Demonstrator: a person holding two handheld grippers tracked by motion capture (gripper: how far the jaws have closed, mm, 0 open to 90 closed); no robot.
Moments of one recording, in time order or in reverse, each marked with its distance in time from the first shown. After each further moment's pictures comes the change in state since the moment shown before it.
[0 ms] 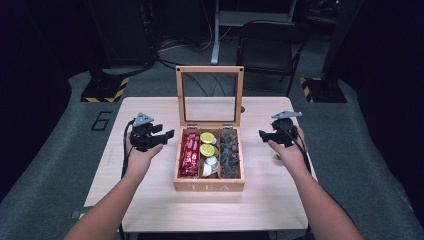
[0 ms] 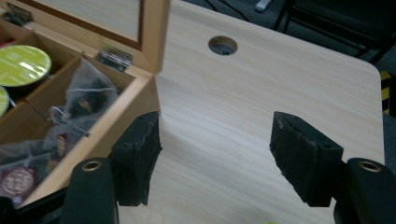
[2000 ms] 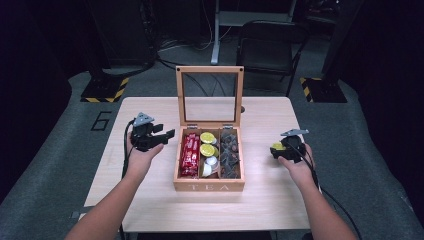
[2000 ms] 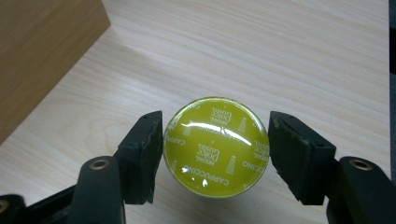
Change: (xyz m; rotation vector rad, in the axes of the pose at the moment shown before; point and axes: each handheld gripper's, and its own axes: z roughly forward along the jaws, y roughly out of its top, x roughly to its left) left arm -0.002 0.001 -0.001 -0.003 -0.007 0.005; right arm -0.031 -0.075 0.019 0.125 -0.041 0.055
